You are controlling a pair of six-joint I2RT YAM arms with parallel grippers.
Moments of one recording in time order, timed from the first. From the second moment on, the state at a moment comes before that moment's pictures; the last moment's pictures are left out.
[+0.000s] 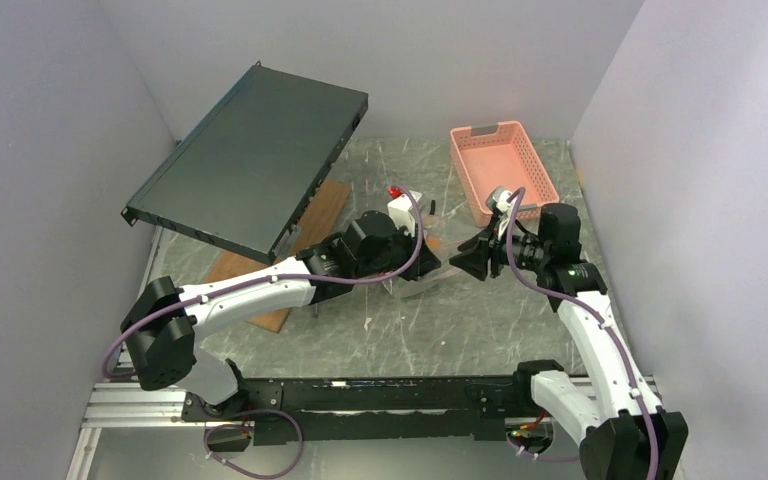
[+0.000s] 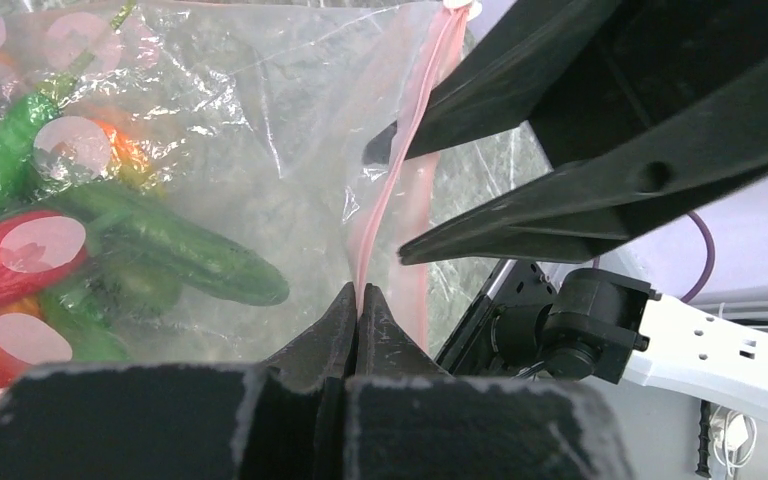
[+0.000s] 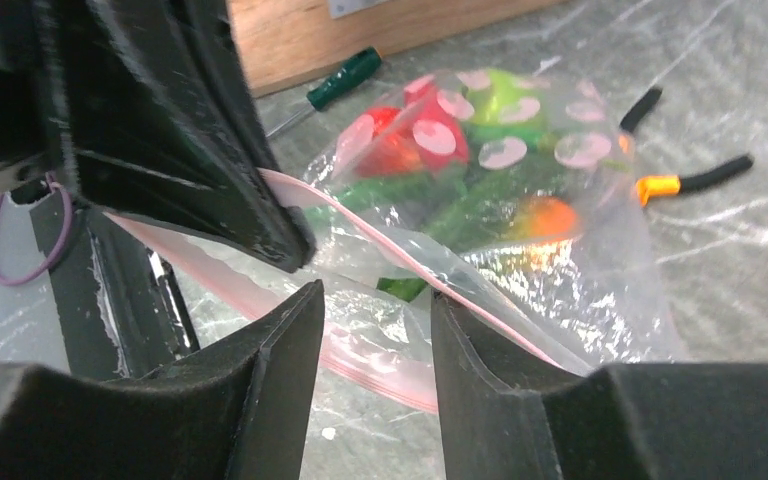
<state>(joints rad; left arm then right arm) -1.01 1.49 1.12 0.03 0.08 -0.59 0.08 0.91 0.79 -0.40 -0.96 -0.23</state>
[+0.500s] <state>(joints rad) -1.03 1.49 1.12 0.09 0.03 -0.58 0.08 0.94 0.71 -0.27 -0.89 -0.09</state>
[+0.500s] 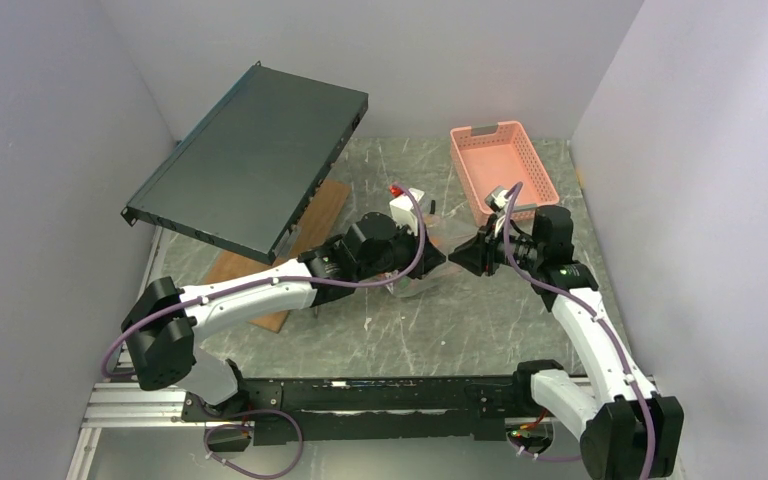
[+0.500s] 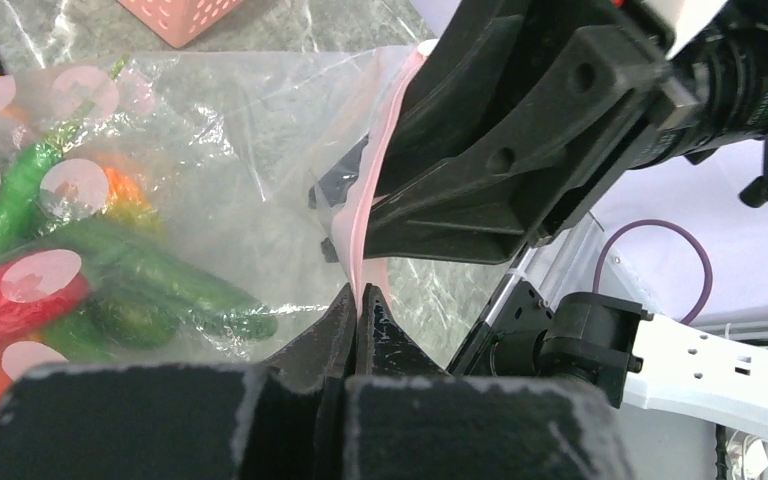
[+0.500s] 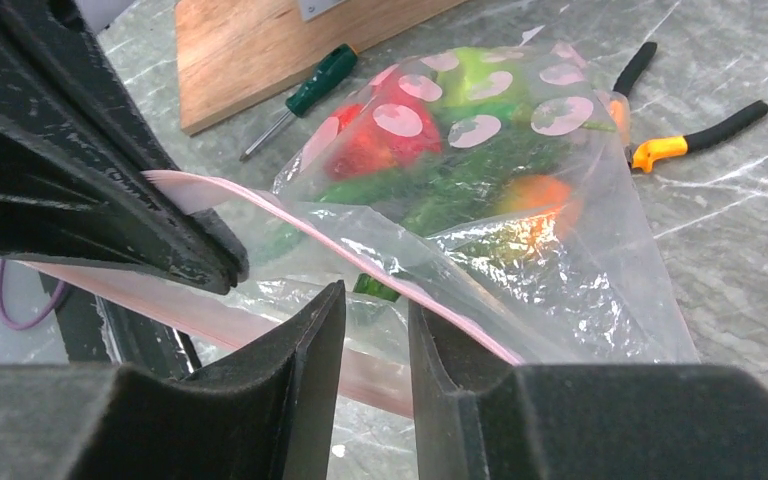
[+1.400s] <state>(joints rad) -1.08 1.54 1.12 0.20 0.00 -0.49 0.10 1.00 0.59 -0.04 -0.84 0.11</state>
